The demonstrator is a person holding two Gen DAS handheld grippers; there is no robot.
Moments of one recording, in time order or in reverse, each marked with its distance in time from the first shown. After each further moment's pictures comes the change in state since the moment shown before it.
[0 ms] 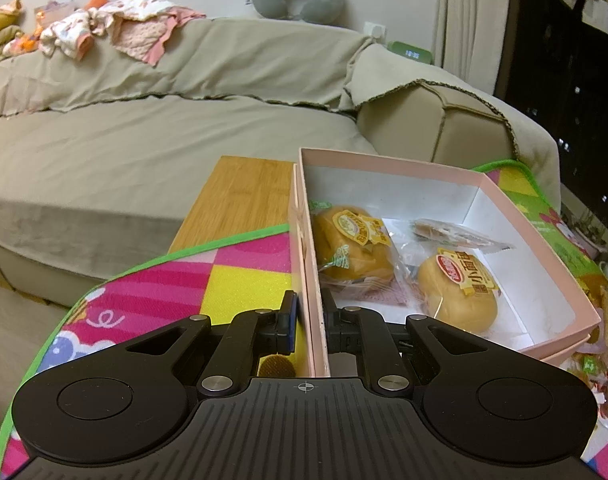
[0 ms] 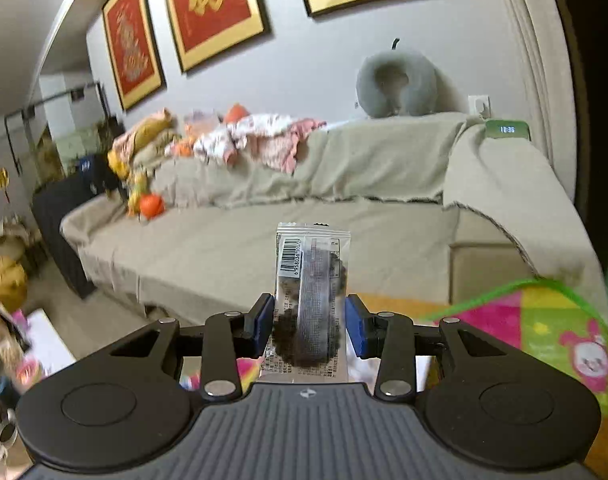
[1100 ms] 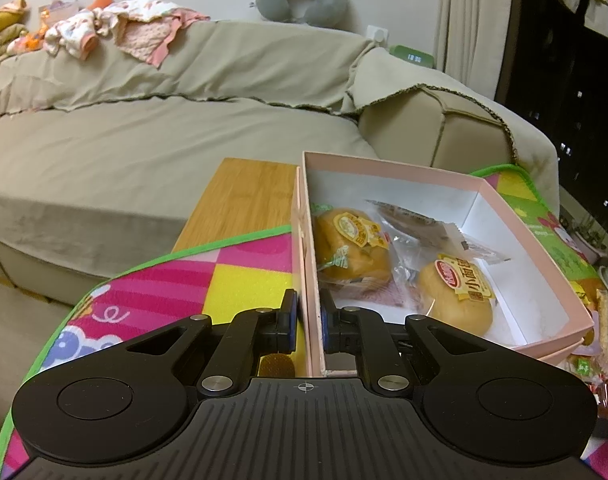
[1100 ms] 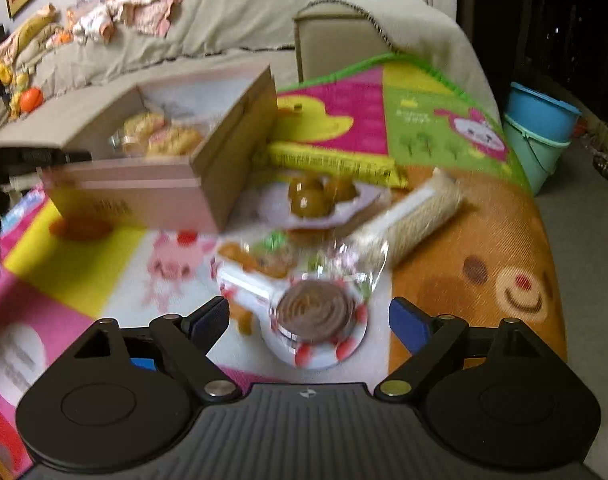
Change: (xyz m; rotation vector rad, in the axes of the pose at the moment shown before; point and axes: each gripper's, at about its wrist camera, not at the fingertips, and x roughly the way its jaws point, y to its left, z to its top) left arm -0.006 0.002 -0.002 -0.021 -0.007 0.001; right arm -0.005 -0.076 -0.212 0.032 0.342 -0.367
